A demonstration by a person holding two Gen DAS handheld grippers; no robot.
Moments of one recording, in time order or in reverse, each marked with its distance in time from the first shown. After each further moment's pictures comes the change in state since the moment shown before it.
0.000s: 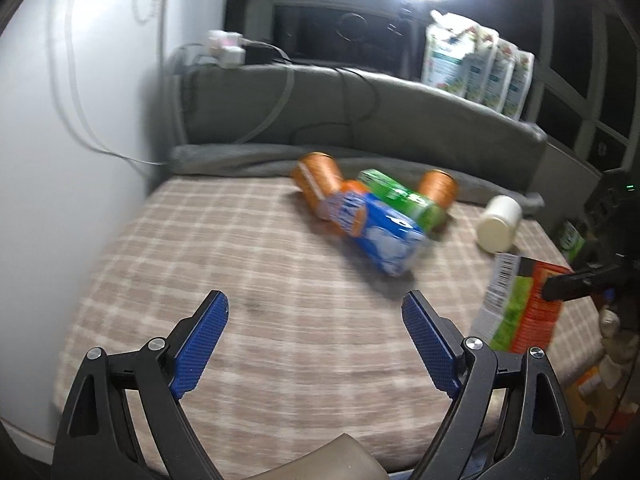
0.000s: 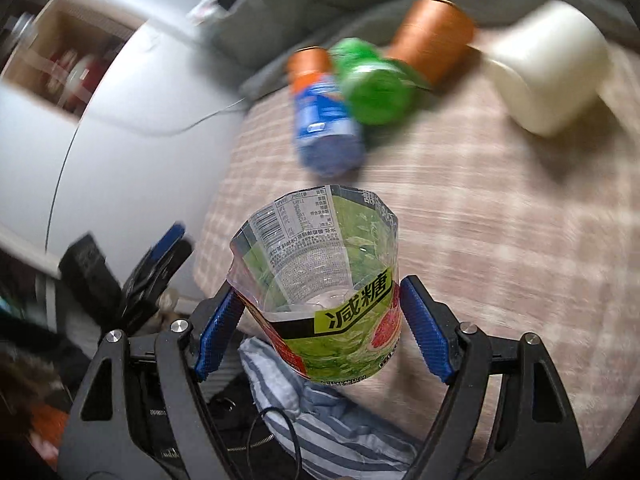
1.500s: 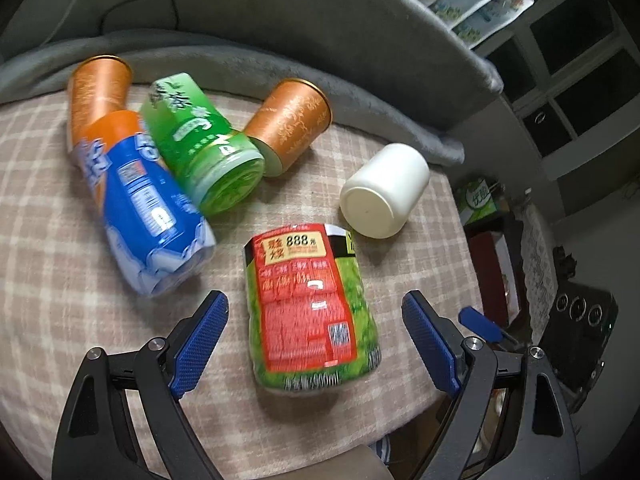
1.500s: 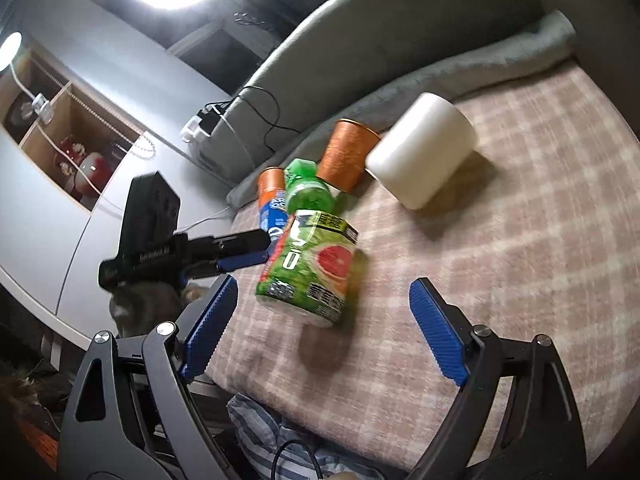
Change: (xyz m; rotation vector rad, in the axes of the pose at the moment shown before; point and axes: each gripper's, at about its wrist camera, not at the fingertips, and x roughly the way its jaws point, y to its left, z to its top) left arm 0.134 -0.113 0.079 -0.094 0.550 -0.408; right arm -0.098 -0.045 -0.020 0.069 -0.380 -0.004
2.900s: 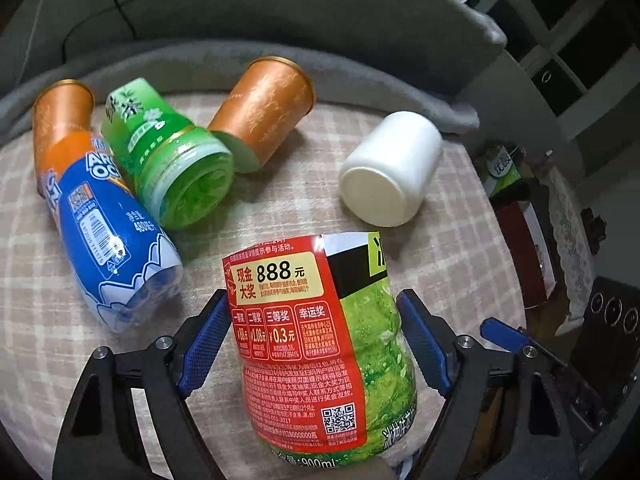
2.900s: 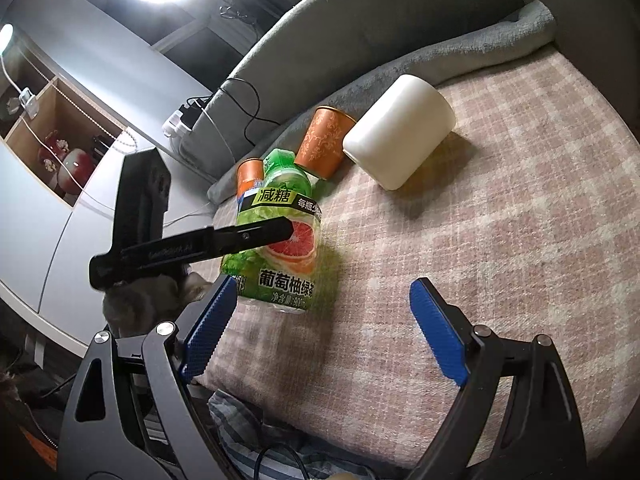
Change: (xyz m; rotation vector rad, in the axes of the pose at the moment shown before) left arm 0.030 -0.024 -0.003 0.140 -0.003 0.106; right arm 0.004 -0.002 -0.020 -0.008 -0.017 -0.073
